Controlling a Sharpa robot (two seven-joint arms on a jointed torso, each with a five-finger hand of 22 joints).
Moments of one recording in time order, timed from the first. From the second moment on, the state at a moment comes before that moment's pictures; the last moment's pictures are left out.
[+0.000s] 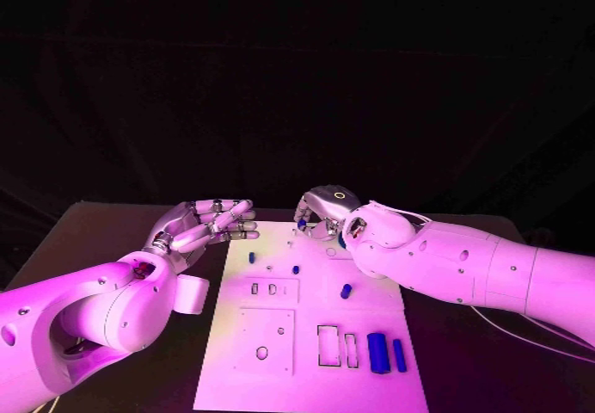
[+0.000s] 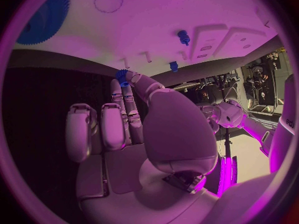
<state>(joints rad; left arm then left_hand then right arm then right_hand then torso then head) 1.23 -1.00 0.03 1.83 -0.04 -0.45 0.38 1.46 -0.04 0.02 0.25 0.11 0.94 0.21 0.16 0.07 1.01 0.16 0.14 0.08 1.02 0.13 0.21 0.14 0.17 0.85 0.26 0.39 0.16 1.34 -0.51 -0.11 1.21 -1.64 -0.47 -0.11 1.35 -0.11 0.44 -0.09 0.28 1.18 0.12 0.10 0.12 1.25 0.07 0.08 0.14 1.47 -0.01 1.31 1.16 0.07 1.41 0.09 1.44 1.31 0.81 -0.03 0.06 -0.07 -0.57</state>
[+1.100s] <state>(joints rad) 1.24 -1.00 0.03 1.83 -0.04 -0.45 0.37 1.47 -0.03 0.02 0.25 0.11 0.94 0.21 0.16 0.07 1.01 0.16 0.14 0.08 1.02 0.13 0.21 0.14 0.17 0.85 0.26 0.39 0.16 1.32 -0.45 -0.12 1.14 -1.60 -0.47 -0.09 1.35 -0.11 0.45 -0.09 0.27 1.17 0.13 0.09 0.12 1.25 0.07 0.07 0.14 1.47 -0.01 1.31 1.15 0.07 1.41 0.09 1.44 1.31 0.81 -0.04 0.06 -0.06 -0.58</state>
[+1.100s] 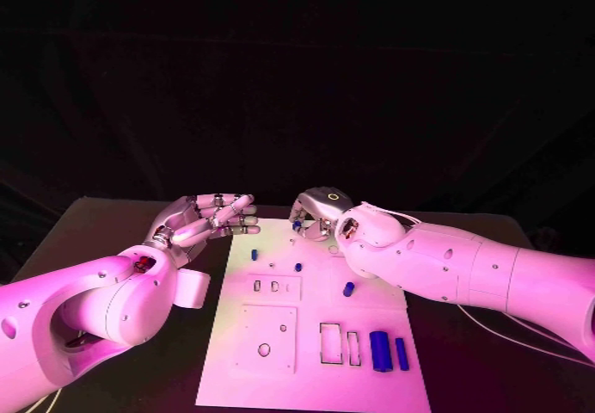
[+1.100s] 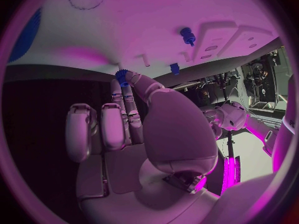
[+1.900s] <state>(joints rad) 1.25 -1.00 0.03 1.83 -0.04 -0.45 0.37 1.47 -0.03 0.02 0.25 0.11 0.94 0.21 0.16 0.07 1.01 0.16 0.13 0.08 1.02 0.13 0.21 0.14 0.17 0.85 0.26 0.39 0.16 1.32 -0.47 -0.12 1.16 -1.60 -0.45 -0.10 1.29 -0.17 0.42 -0.07 0.26 1.04 0.17 0.07 0.10 1.06 0.11 0.06 0.09 1.45 0.03 1.20 0.97 0.08 1.26 0.14 1.30 1.14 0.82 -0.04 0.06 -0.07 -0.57</state>
